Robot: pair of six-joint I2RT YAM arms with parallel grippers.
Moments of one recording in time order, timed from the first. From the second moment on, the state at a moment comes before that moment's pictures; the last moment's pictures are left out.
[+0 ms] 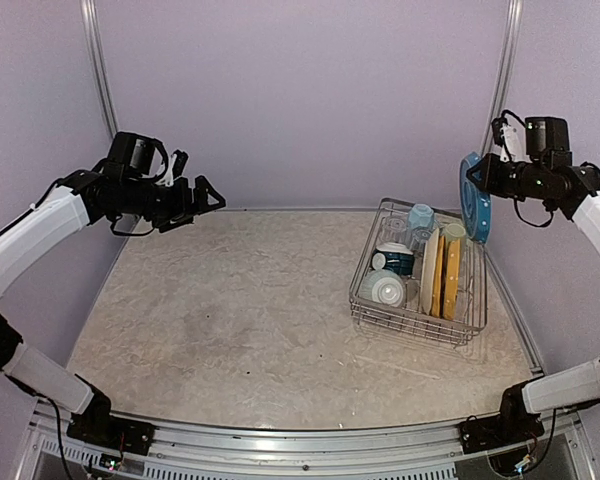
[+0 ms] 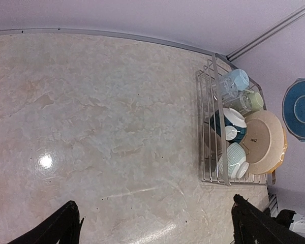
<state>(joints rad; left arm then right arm) -0.40 1.41 1.39 -0.61 0.28 -0.48 0.15 1.20 1.42 -0.64 -0.12 0.25</state>
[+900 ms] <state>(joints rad) -0.22 1.56 1.27 -0.30 0.88 -0.88 0.74 1.70 1.70 -0.53 0.05 -0.19</state>
